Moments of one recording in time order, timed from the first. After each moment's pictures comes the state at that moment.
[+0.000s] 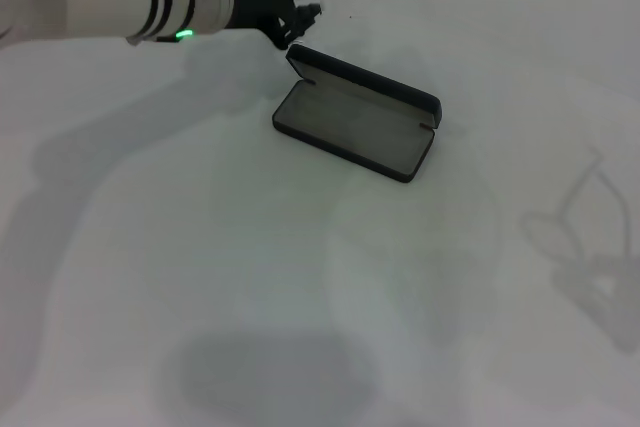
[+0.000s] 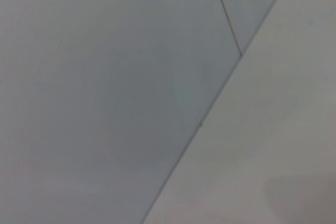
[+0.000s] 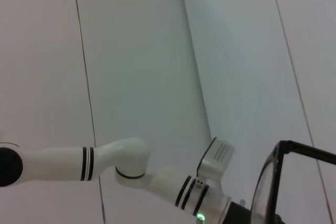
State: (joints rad) left arm -0.80 -2.09 1.29 0.74 2.12 0.67 -1.58; right arm 0.20 2.00 -0.41 -0.66 -1.75 -2.15 1.13
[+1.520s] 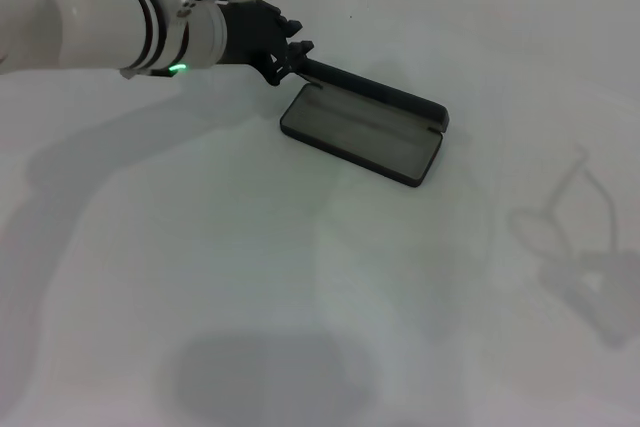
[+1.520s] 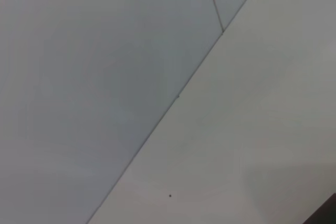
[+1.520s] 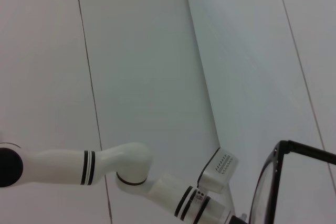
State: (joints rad) left arm -0.77 -2.09 1.31 0.70 2.12 0.69 -1.57; right arm 0.23 2.01 -0.41 -0.63 -1.78 -2.13 1.12
